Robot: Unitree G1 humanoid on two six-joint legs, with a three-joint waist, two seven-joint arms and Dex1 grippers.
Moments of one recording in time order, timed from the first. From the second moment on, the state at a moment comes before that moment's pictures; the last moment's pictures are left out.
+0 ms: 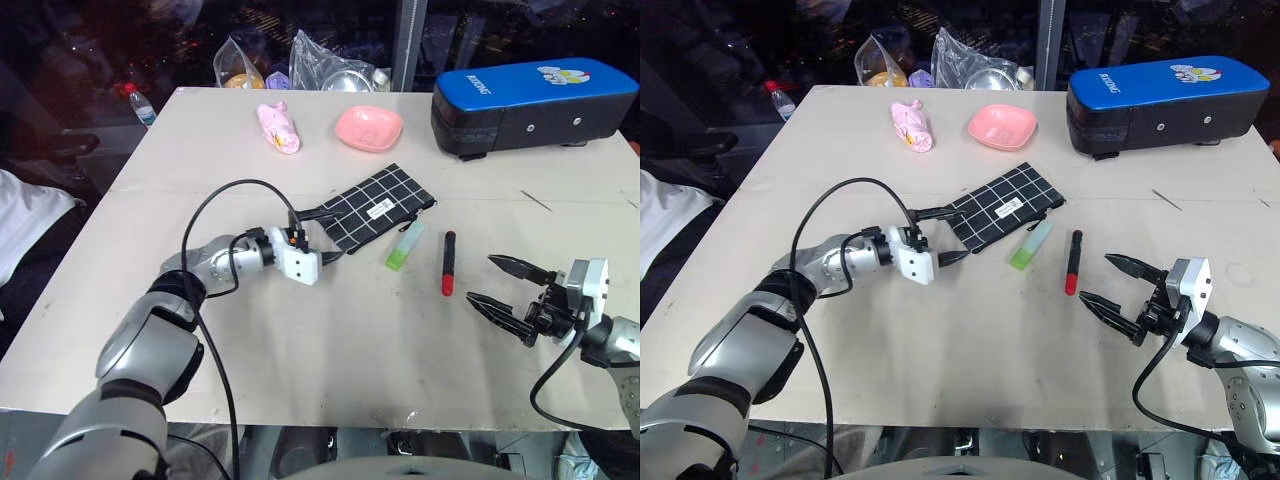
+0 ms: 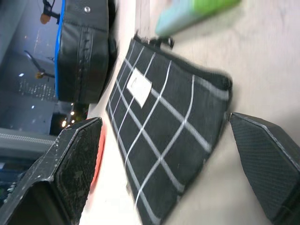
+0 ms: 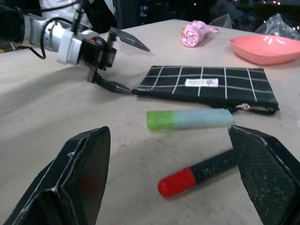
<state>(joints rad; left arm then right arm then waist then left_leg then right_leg) -0.88 0.57 -0.51 1.09 0.58 -1.18 -0.19 0.15 -0.62 -0.25 -0.30 0.61 0.15 1.01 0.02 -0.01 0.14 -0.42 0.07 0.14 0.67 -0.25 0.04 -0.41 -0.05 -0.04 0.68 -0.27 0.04</state>
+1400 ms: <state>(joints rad) -1.03 0.42 -0.57 1.16 0.78 -0.82 0.07 0.14 -0.56 -0.25 -0.29 0.58 0.06 0.95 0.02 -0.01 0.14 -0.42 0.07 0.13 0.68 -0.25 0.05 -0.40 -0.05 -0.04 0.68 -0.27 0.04</state>
